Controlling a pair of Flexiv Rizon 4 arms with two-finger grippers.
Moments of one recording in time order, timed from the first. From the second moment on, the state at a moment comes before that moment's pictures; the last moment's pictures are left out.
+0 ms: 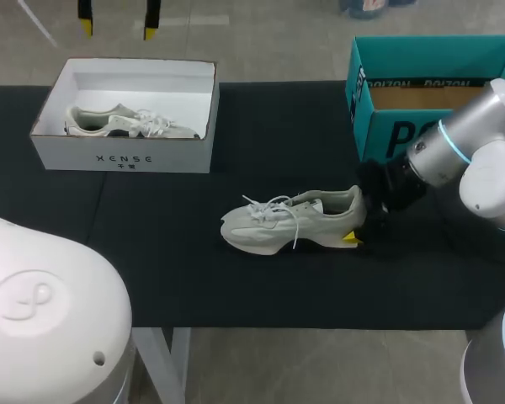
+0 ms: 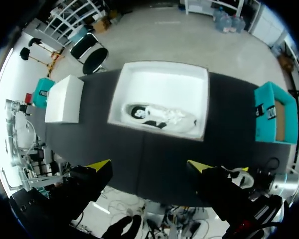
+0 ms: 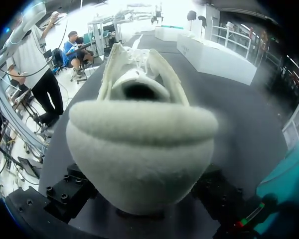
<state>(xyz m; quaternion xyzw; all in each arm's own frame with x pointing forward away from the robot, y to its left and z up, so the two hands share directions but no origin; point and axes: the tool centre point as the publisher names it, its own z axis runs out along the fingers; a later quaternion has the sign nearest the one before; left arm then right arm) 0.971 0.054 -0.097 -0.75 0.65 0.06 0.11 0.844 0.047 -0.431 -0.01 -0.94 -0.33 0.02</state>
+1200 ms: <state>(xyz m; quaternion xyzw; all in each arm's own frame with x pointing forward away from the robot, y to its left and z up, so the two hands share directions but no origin) 0.885 -0.103 -0.141 -0.74 0.67 -0.05 0.07 0.844 0.047 -0.432 -0.01 -0.94 -0.33 0.02</state>
